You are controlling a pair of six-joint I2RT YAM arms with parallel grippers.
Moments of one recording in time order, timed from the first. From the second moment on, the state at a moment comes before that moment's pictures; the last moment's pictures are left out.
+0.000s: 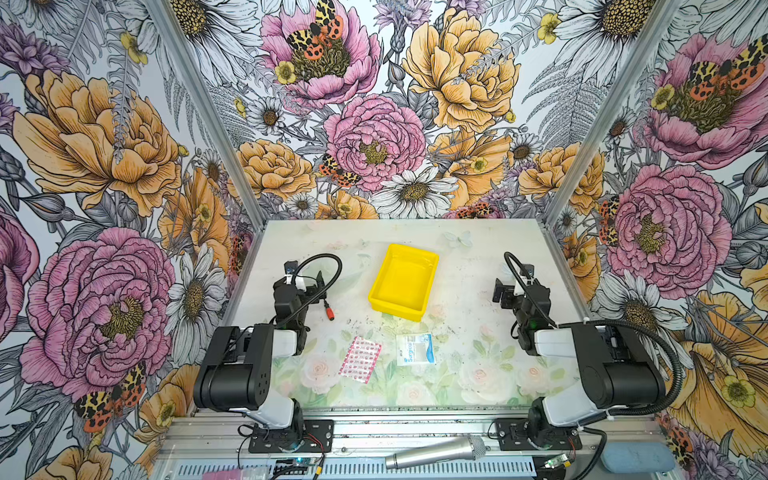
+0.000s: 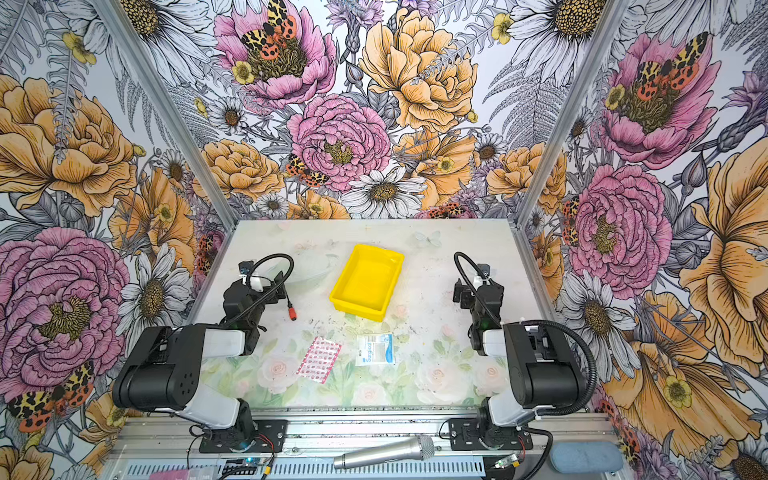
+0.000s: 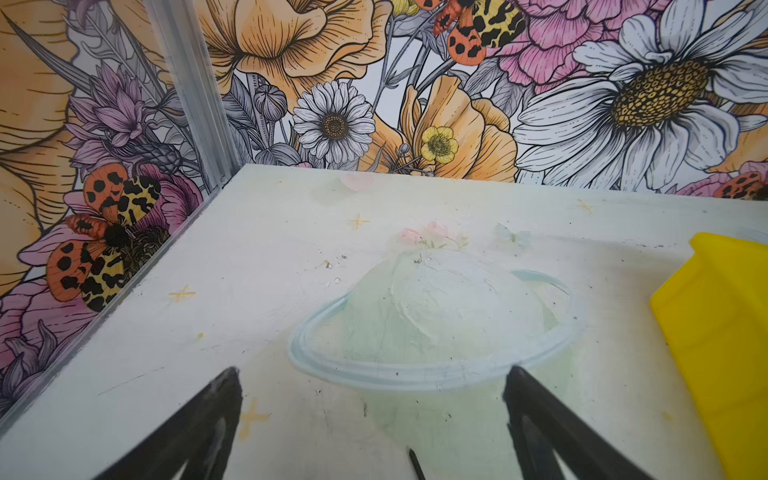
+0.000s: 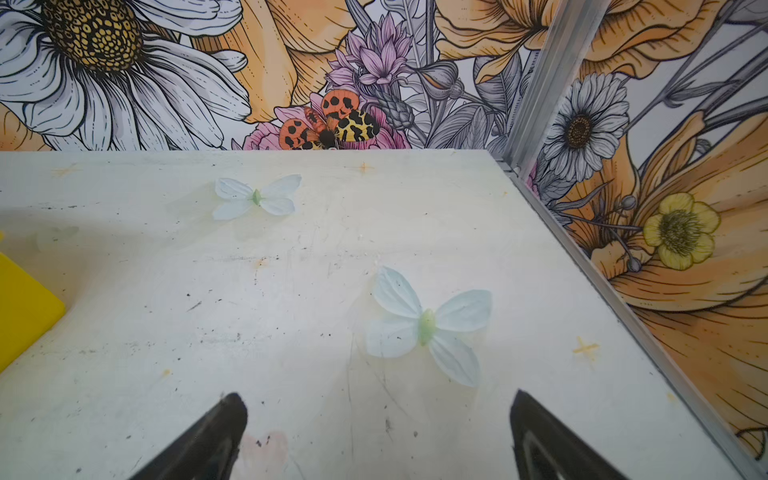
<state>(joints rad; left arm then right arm) 0.02 1.54 0.40 0.93 -0.05 -0.05 -0.01 1.53 0.38 0.81 0.10 -0.01</state>
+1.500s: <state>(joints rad) 0.02 1.54 0.40 0.93 -0.03 -0.05 -0.01 1.53 0.38 0.81 0.09 -0.01</state>
